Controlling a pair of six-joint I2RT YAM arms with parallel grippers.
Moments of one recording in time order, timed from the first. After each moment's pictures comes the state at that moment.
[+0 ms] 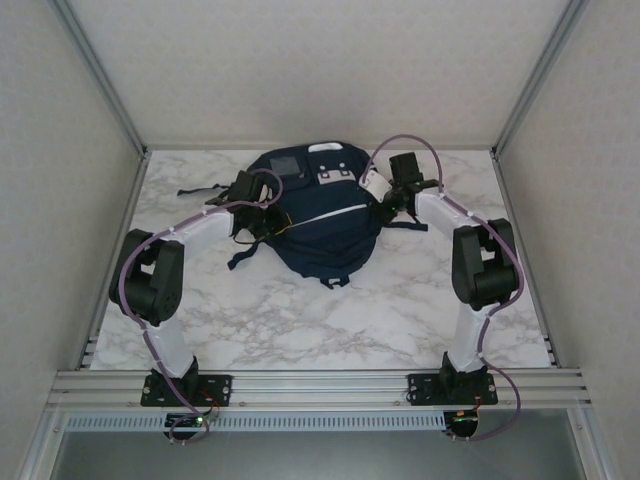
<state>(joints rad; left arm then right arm) -0.37 1.82 1.22 -0.35 0.38 -0.82 0.28 1.93 1.42 -0.44 -0.17 -0.67</state>
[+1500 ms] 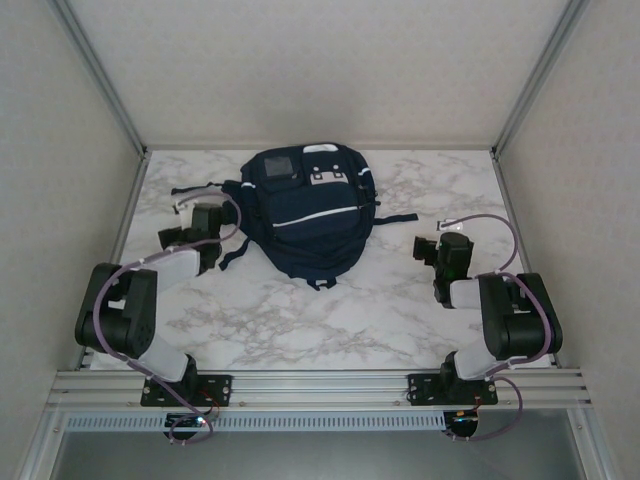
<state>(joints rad) -0.19 1.56 0.68 0.13 -0.66 -0.23 0.09 1.53 0.38 0.65 0.20 0.05</state>
